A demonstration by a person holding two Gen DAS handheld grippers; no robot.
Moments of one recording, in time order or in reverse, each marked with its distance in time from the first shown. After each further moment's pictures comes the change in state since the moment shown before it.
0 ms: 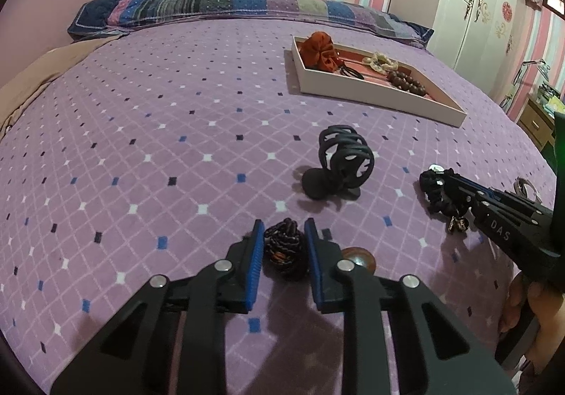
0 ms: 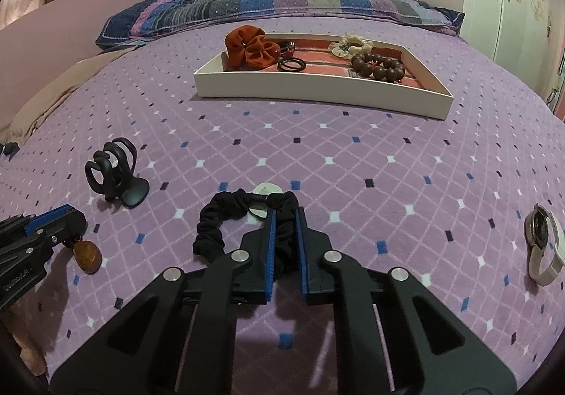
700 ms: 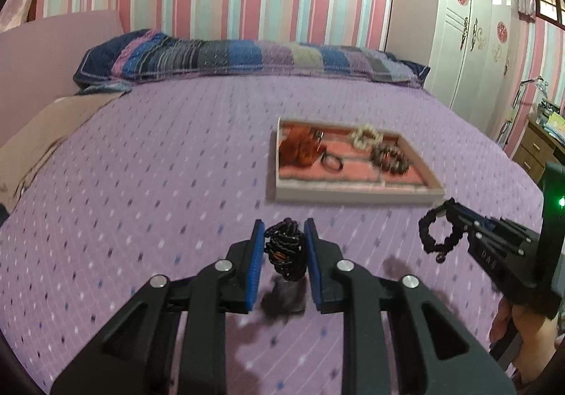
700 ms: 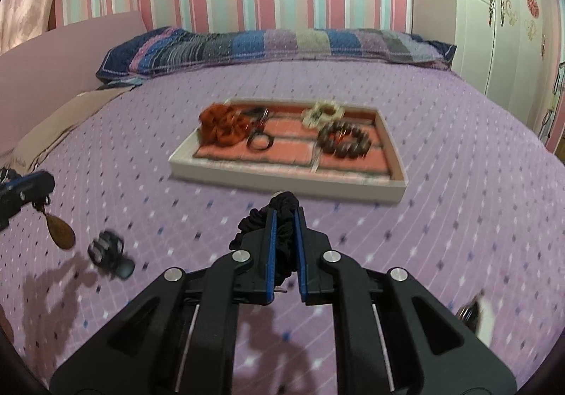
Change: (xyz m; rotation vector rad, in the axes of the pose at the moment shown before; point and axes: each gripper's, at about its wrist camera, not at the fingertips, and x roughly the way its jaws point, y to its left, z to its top) left arm -0.045 -0.053 0.112 0.031 -0.162 0.040; right arm -0.039 -0.060 0.084 -0.012 -0.143 -0.009
